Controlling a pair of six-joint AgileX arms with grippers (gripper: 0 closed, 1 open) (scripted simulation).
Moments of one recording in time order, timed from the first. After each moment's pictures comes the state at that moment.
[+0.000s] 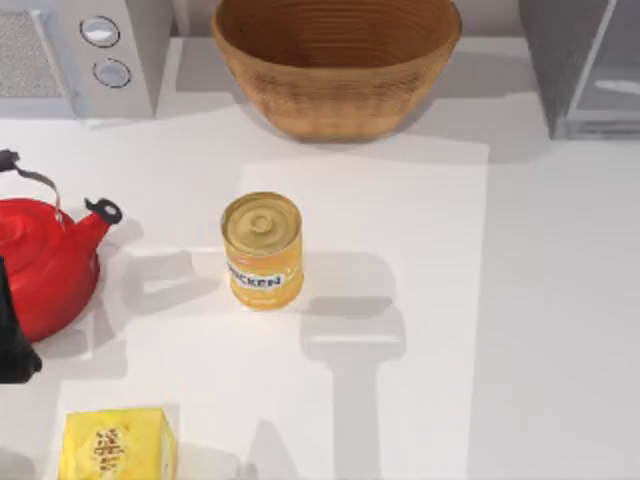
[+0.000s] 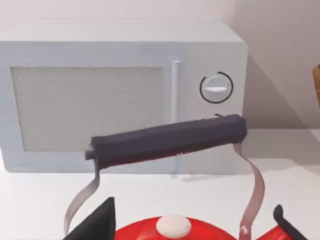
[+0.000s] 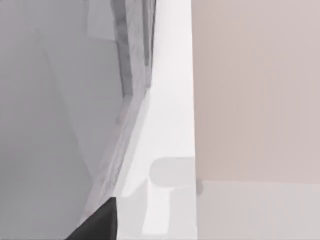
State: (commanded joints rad) left arm 0.00 0.00 0.00 0.00 0.00 0.00; right arm -0.94 1.83 1.30 -0.30 -0.75 -0.64
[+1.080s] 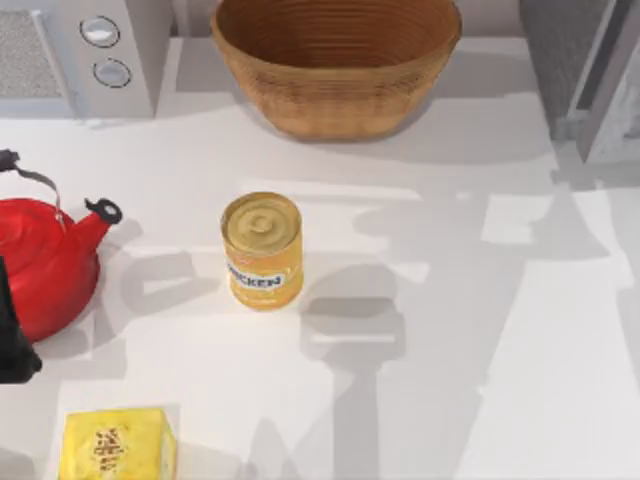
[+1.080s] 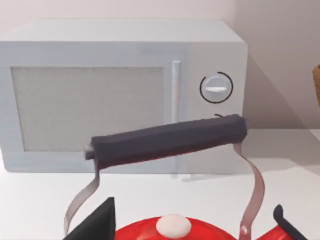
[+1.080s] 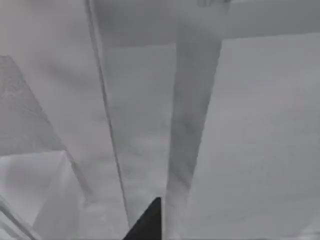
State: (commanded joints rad) left arm 0.00 0.00 0.00 0.00 0.00 0.00; right arm -0.03 1.62 1.00 0.05 -0.04 -0.02
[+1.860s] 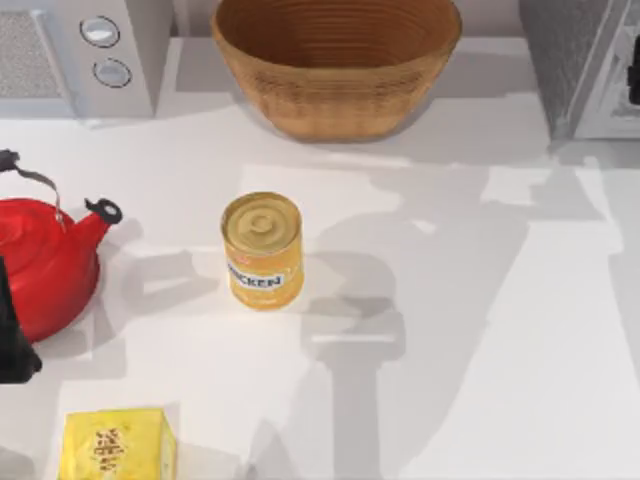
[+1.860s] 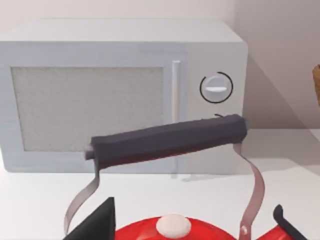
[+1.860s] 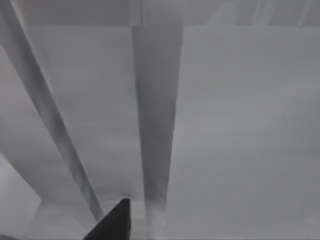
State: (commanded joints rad) left arm 0.00 0.00 0.00 0.00 0.00 0.00; right arm -0.04 1.85 1.26 0.00 -0.02 -0.02
